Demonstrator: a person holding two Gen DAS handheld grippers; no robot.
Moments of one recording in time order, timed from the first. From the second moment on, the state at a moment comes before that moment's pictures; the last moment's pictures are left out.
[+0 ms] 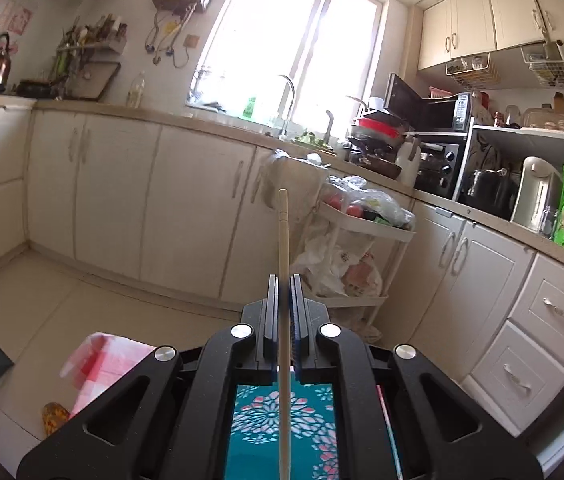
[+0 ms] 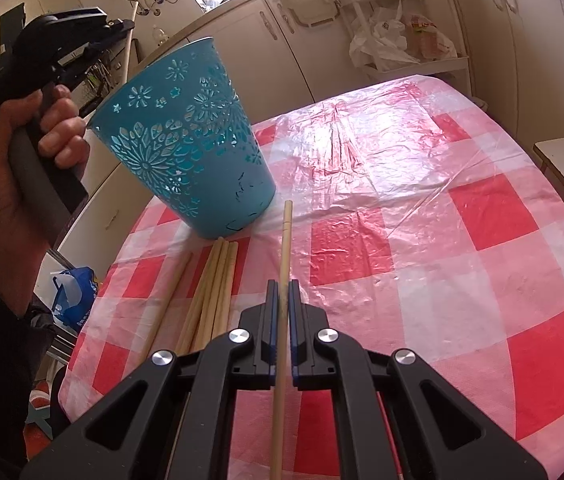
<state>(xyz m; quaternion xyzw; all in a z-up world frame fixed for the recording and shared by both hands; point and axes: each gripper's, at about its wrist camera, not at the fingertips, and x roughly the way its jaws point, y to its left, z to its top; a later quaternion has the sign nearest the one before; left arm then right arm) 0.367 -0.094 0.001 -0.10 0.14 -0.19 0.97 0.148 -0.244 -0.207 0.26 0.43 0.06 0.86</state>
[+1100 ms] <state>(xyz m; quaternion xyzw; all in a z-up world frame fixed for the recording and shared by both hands) 0.274 -0.016 -0.054 -0.18 0.25 -0.22 0.93 0.210 -0.225 -0.015 0.22 0.00 0.07 0.97</state>
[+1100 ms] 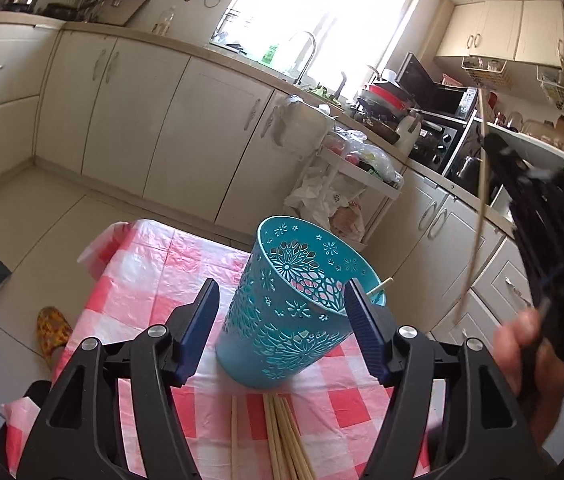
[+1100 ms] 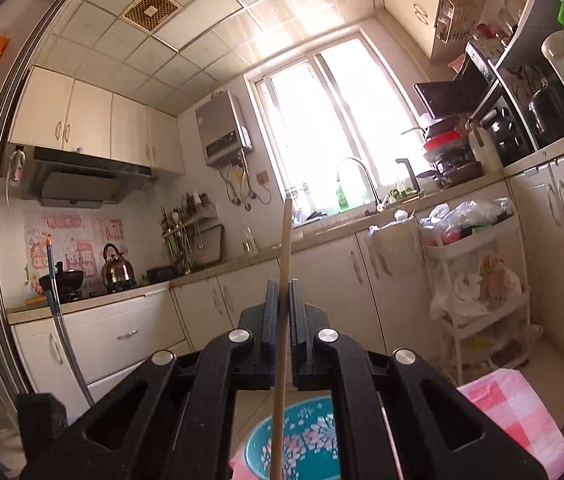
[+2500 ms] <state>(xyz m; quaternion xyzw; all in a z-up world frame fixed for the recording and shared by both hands) 0.266 -0.053 -0.159 0.02 0.44 -0.17 0.88 0.172 -0.185 -0.202 0.14 0.46 0.10 0.87</state>
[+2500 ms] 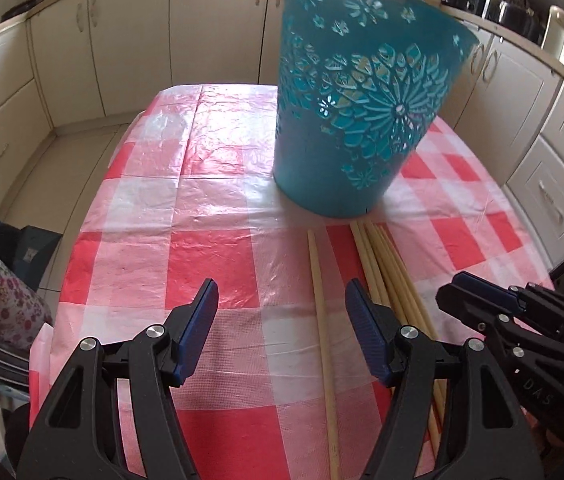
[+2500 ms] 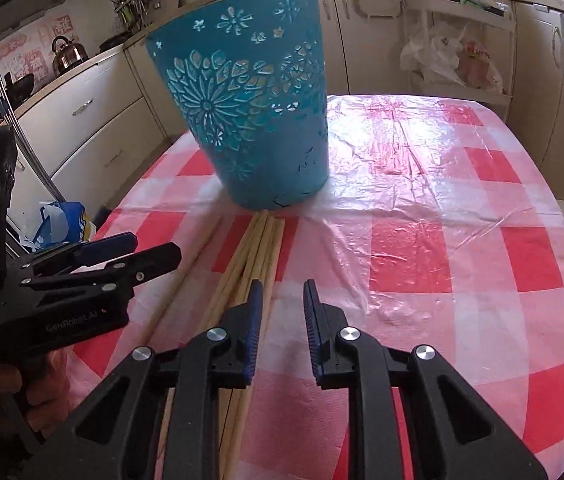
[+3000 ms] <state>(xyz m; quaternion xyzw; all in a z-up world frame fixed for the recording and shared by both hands) 0.260 -0.079 -0.167 0.10 0.44 -0.16 0.88 0.184 -0.154 -0.207 0.01 0.50 0.11 0.86</state>
